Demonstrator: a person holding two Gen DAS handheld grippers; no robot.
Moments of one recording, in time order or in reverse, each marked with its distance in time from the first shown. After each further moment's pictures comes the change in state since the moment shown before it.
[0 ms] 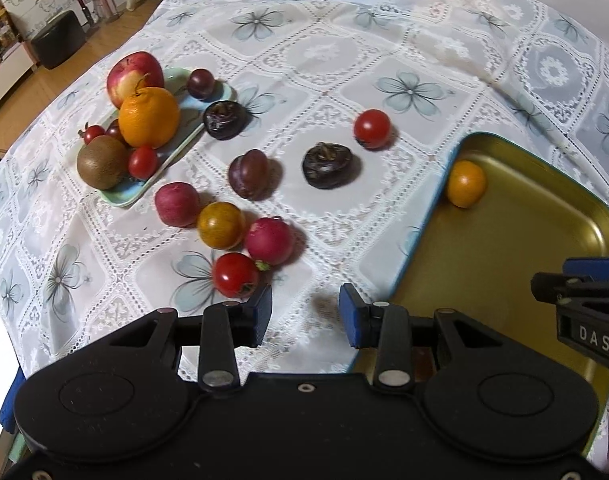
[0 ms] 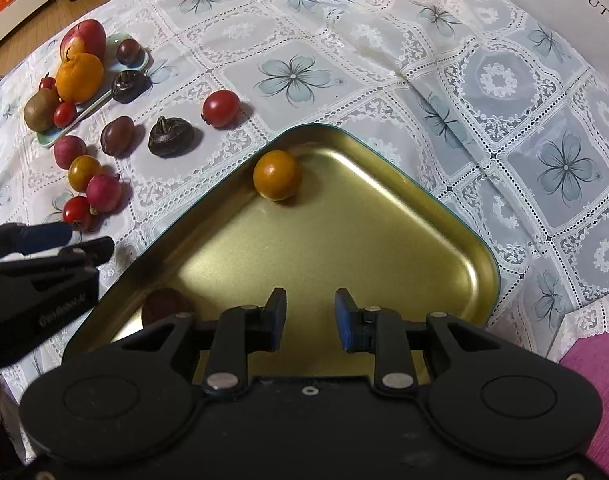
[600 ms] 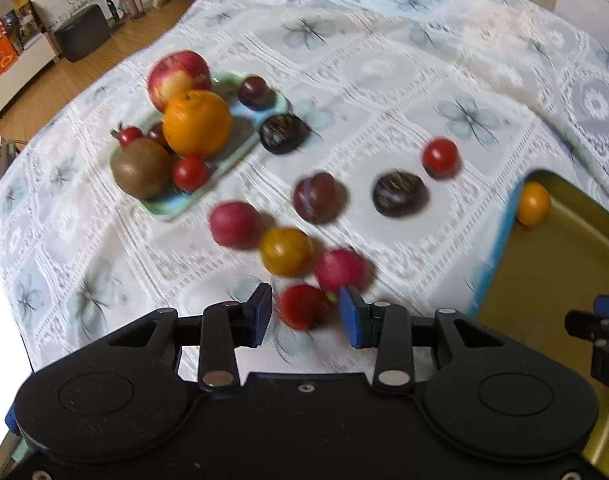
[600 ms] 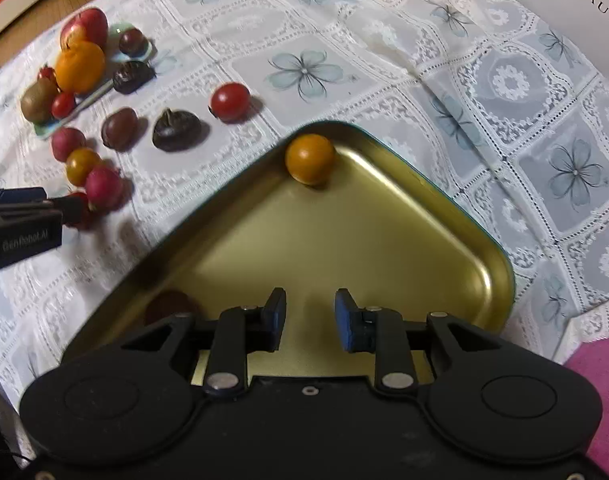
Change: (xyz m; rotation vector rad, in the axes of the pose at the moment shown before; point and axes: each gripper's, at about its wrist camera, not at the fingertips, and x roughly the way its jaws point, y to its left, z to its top) left arm 0.010 0.044 0.017 -0.057 -0.034 0.046; right arm 0.007 0.007 0.004 -0.007 -0.014 0.016
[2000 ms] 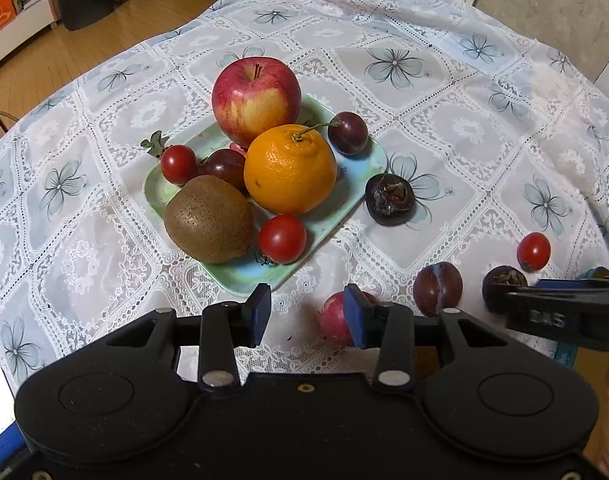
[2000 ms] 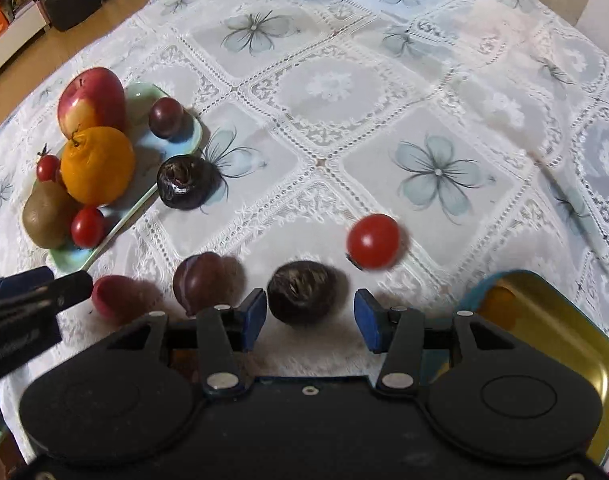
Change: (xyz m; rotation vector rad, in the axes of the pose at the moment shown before) left arm 0.050 0.111 0.048 -0.115 0.002 -0.132; right arm 0.064 0.108 0.120 0.090 0.000 0.014
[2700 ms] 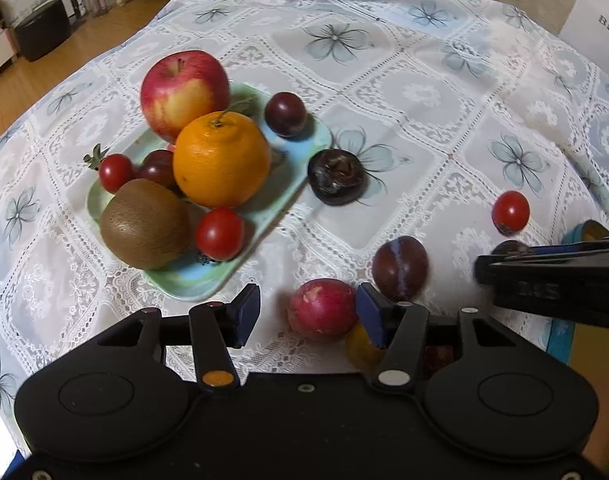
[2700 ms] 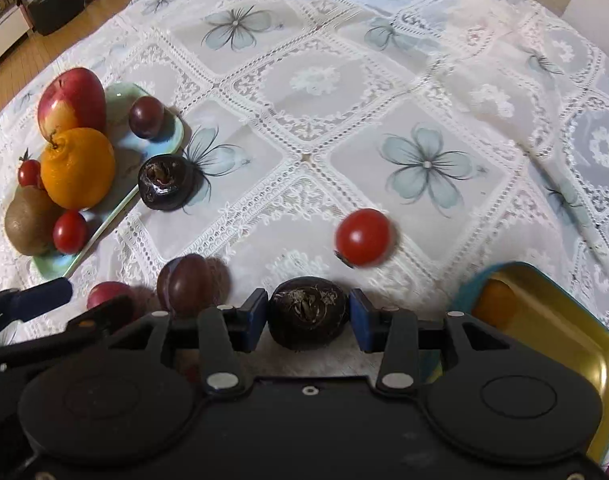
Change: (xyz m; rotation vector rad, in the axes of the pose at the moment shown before) left arm 0.018 -0.034 -0.011 0.146 0.007 -0.033; right arm -0.012 -0.009 -0.013 0.041 -0.032 -0.026
